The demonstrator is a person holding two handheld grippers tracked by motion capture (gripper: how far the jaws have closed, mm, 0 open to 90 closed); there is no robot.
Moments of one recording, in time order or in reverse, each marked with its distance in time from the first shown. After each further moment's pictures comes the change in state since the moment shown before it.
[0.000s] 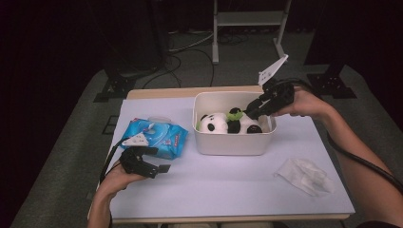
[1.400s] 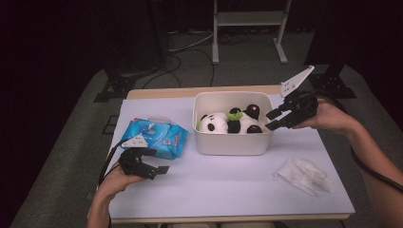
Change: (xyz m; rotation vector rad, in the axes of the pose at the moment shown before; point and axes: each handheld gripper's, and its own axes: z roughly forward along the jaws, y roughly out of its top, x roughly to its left) left arm 0.000 -0.005 -0.001 0.006 0.015 -0.012; right arm 0.024 -0.049 -0.027 -0.009 -0.025 0.025
